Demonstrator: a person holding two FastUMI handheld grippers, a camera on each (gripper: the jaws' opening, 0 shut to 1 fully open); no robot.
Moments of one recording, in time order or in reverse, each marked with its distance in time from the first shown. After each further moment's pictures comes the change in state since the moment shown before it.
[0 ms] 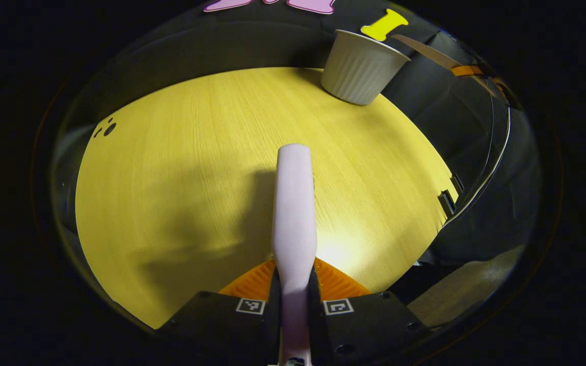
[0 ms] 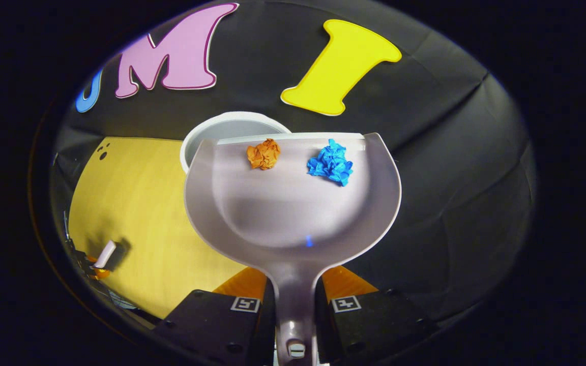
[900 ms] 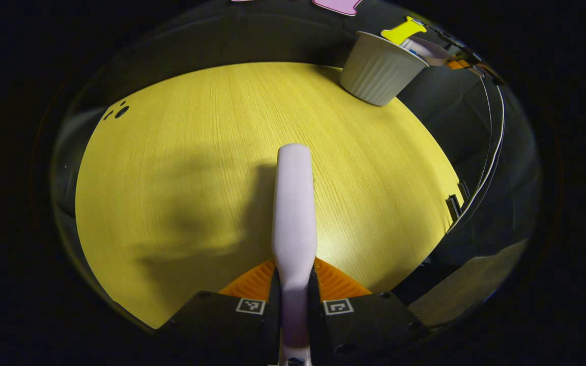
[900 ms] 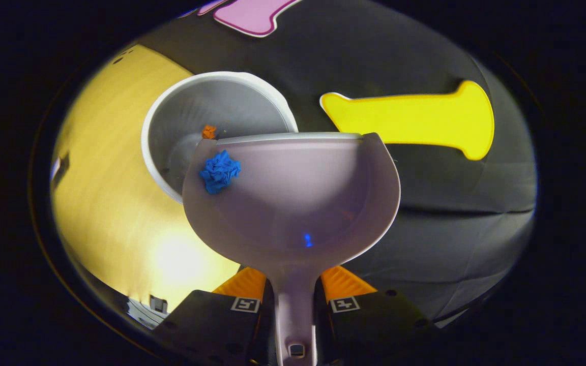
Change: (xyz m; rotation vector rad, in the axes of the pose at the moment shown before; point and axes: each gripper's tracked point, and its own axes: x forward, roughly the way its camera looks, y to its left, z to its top) left arm 0.001 0.001 0.001 -0.044 0.015 0.011; right arm -0.019 -0.054 0.034 -0.624 0.165 -0.250
